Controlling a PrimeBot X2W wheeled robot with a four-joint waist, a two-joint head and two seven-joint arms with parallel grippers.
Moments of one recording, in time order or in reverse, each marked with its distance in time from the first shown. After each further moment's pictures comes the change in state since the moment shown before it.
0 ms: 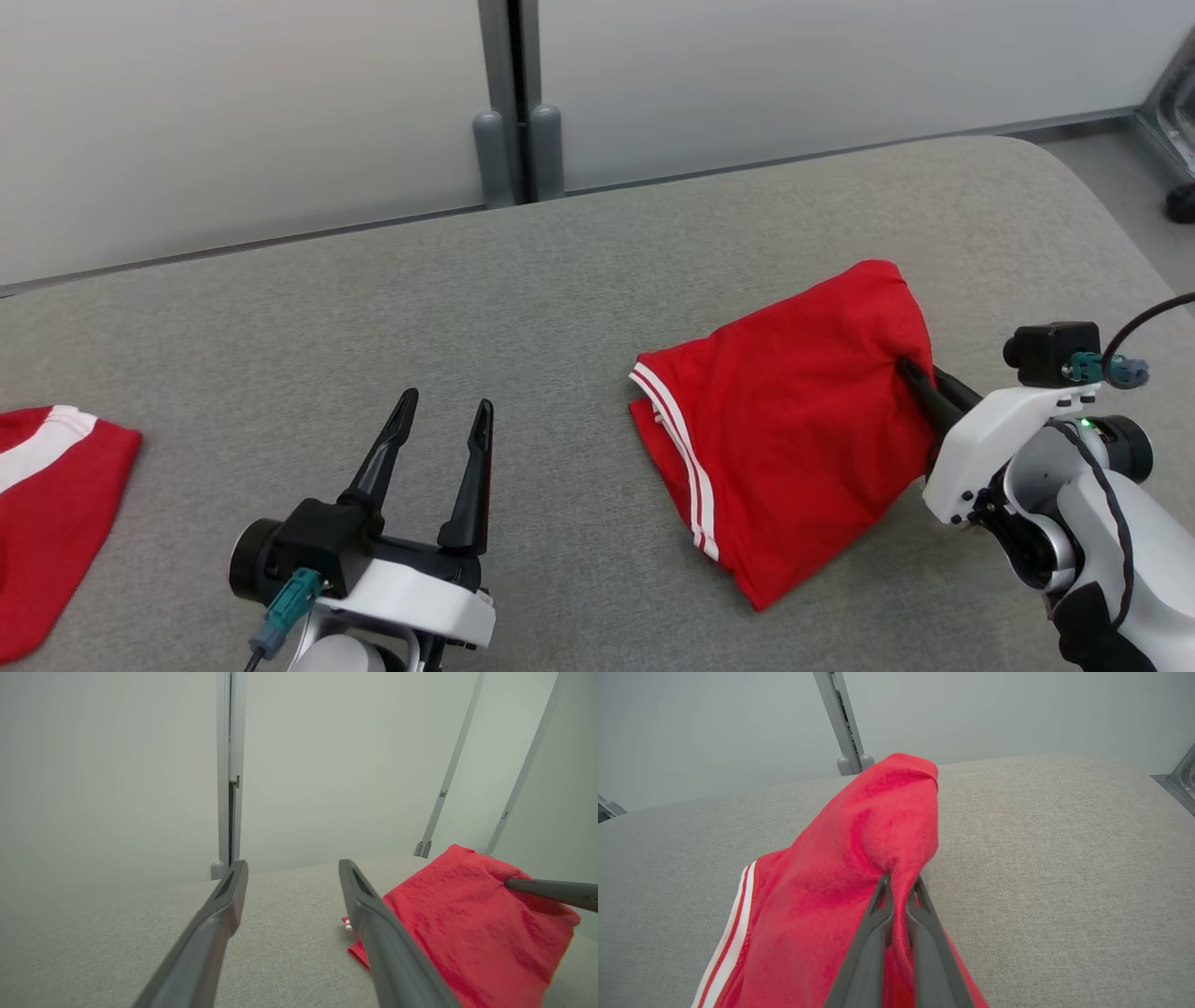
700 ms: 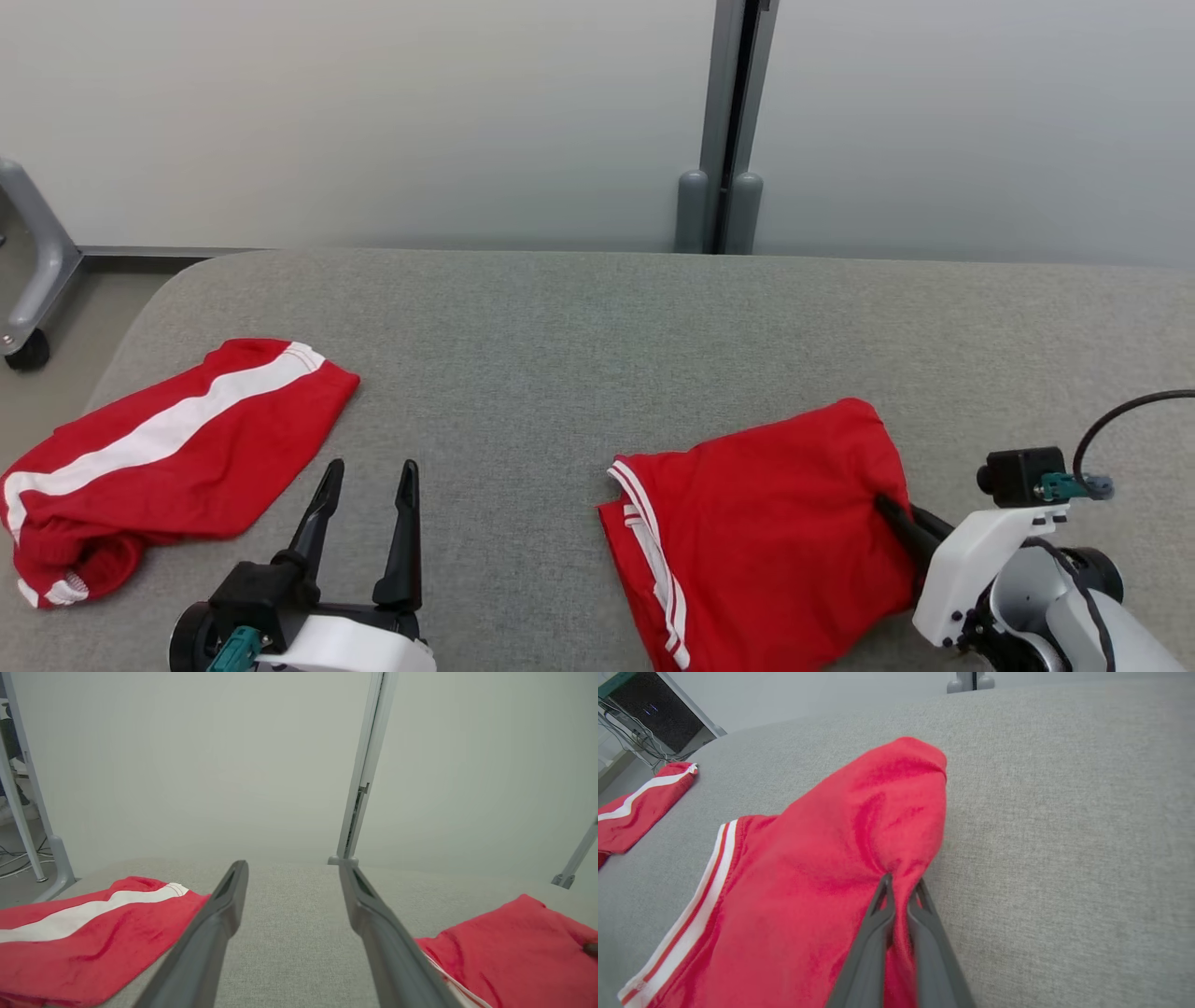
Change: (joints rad) left arm 0.105 0.001 0.123 0.024 0.009 -0.001 0.001; right arm 0.202 0.077 -0.101 0.006 -0.036 0.000 0.077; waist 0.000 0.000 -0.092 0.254
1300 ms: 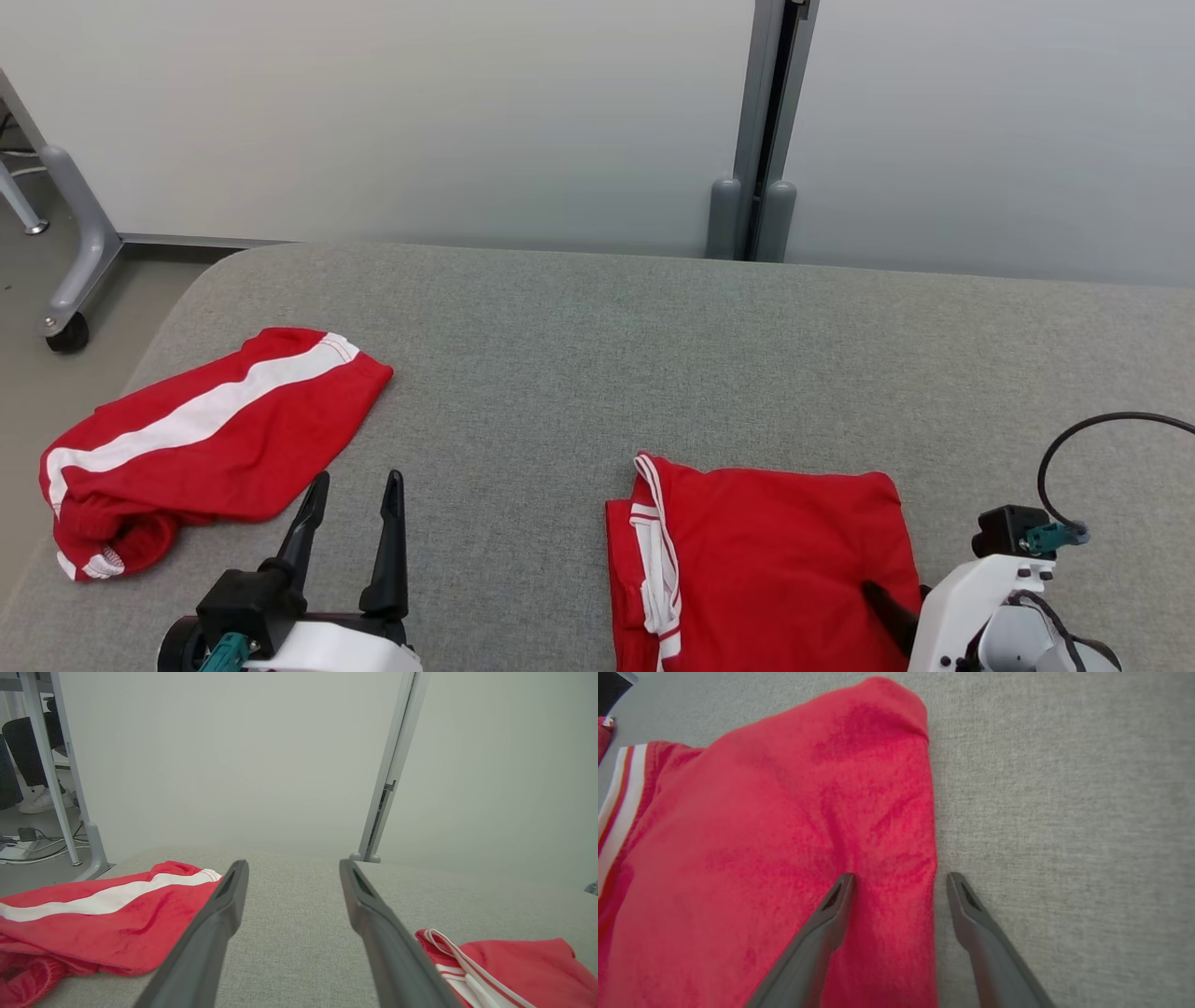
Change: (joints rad) left arm 0.007 0.003 0.020 0.023 -0.007 0.001 0.000; right arm 0.058 0.075 -0.083 0.084 -0.018 0.000 0.161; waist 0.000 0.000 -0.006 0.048
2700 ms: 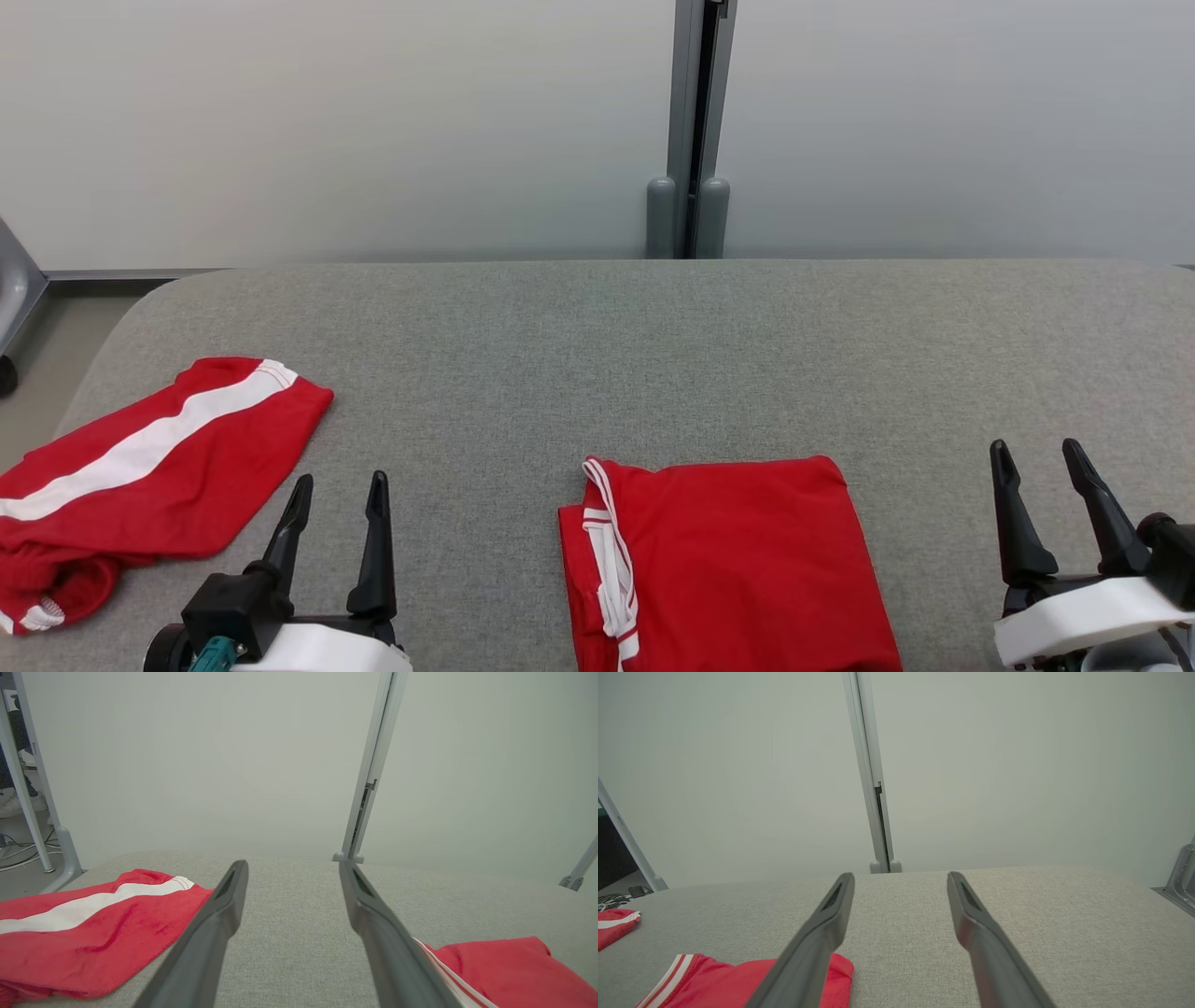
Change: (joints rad) left arm 0.010 0.060 -0.060 -0.035 -0.081 0.086 0.000; right arm 0.203 -0.038 -0.197 -0.436 -0.244 0.000 -0.589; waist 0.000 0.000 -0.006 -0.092
